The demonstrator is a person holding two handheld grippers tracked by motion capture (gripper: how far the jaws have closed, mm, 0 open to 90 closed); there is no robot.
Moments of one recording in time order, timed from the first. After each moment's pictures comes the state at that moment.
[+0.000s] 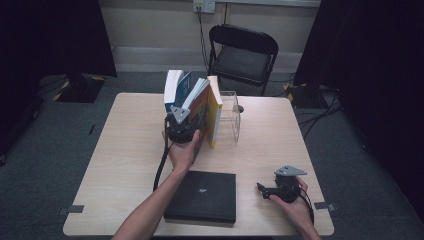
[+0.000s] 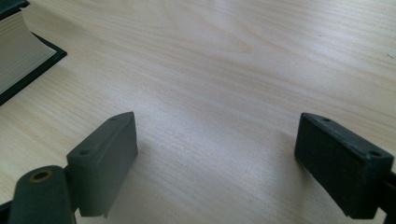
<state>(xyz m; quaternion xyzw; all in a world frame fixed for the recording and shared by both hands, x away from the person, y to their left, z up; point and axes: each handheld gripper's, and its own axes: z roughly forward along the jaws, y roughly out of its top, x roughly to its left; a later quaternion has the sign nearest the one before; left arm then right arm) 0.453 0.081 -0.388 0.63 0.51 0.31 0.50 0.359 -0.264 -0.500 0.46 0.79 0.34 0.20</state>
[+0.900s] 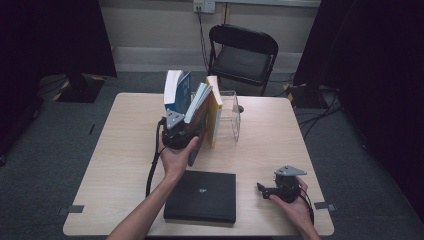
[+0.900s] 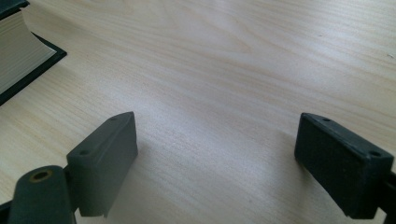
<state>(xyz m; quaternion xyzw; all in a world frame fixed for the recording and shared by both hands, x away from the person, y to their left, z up) 0.427 0.097 -0.374 0.66 0.46 0.25 0.54 0.359 -0.264 -0.500 0.46 0.79 0.34 0.20</state>
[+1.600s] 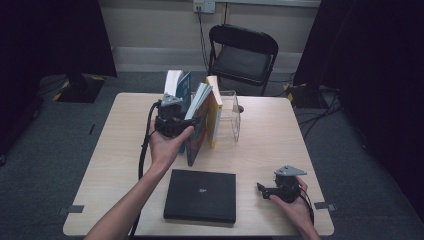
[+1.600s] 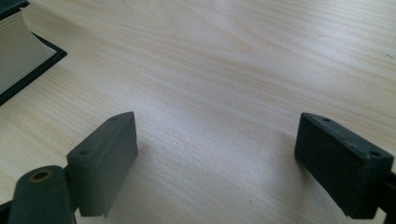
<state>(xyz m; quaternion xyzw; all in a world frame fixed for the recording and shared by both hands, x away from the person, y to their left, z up) 0.431 0.108 -0.307 0.74 0.45 0.18 0.46 0.359 -0.264 -0.500 0.46 0.79 0.34 0.20</state>
